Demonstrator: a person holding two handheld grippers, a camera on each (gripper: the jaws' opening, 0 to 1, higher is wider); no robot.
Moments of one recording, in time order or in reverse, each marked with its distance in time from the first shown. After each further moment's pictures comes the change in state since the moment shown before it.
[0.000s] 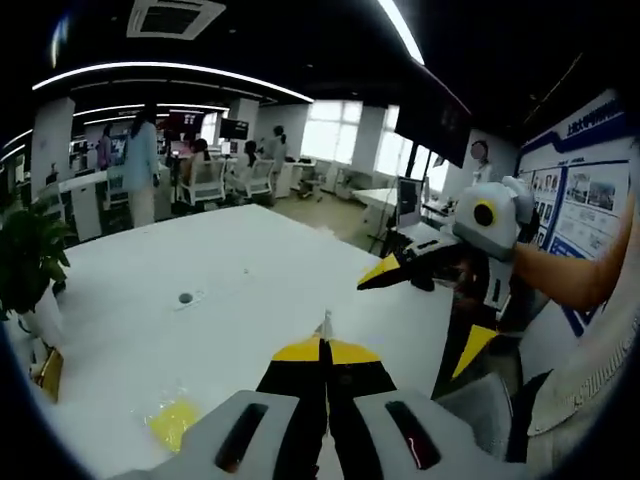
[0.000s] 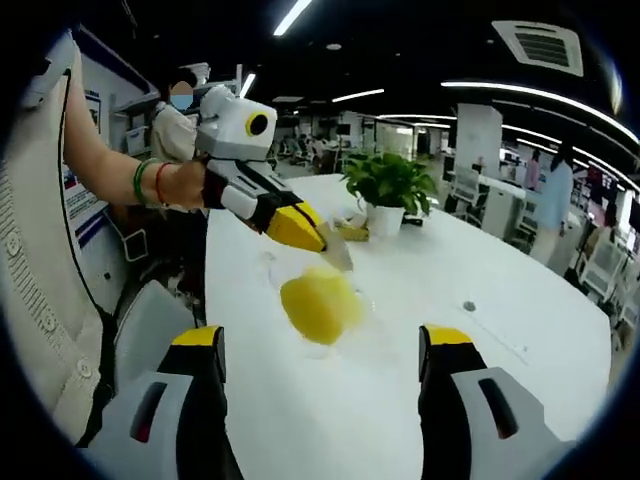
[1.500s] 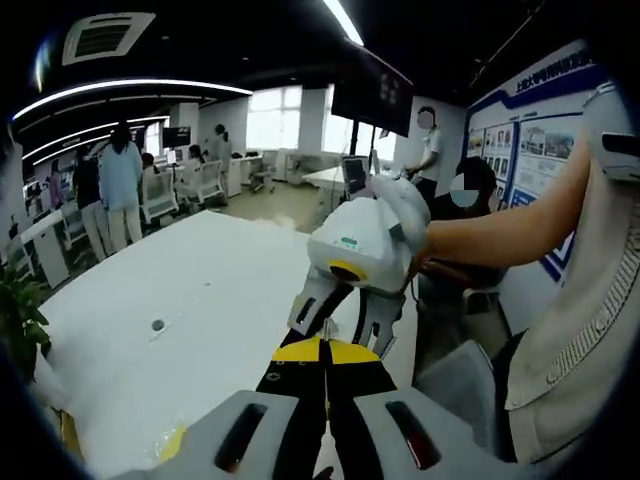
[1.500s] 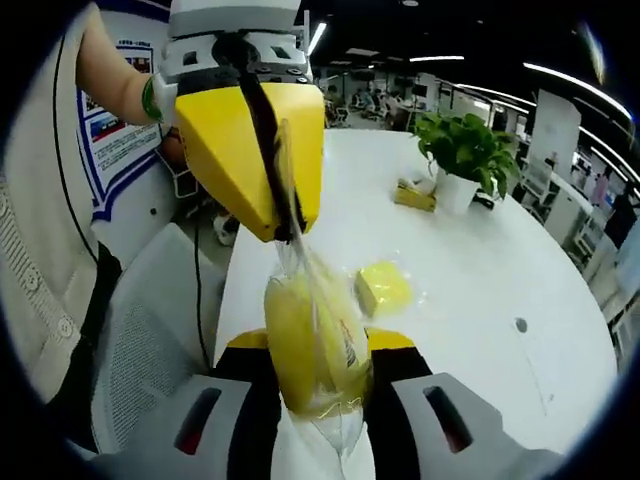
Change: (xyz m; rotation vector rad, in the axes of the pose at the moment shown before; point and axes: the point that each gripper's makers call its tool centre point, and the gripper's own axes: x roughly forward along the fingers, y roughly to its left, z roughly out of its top) left arm -0.004 -0.042 0.005 0.197 0.082 -0.160; right arm 0.066 0.016 -0.023 -0.166 0.189 0.242
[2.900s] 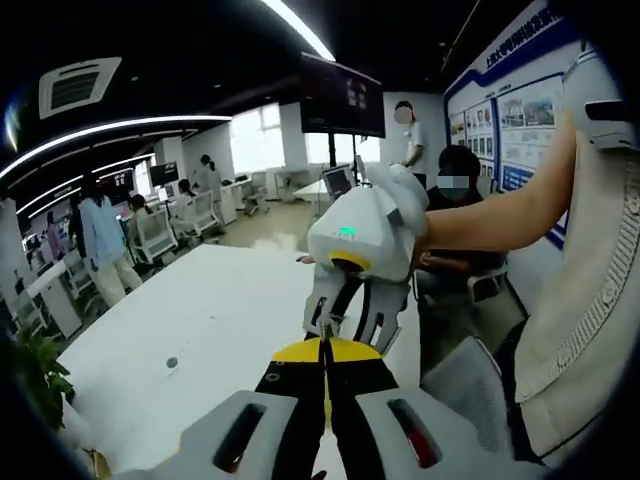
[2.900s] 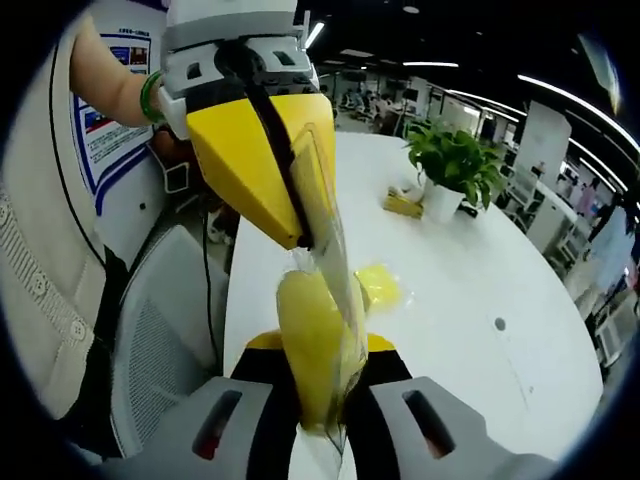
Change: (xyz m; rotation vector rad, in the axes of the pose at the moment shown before) left arm -0.005 -0.033 0.026 0.175 -0.047 0.014; right arm -0.037 0.020 0.014 -0.005 0.014 -0.057
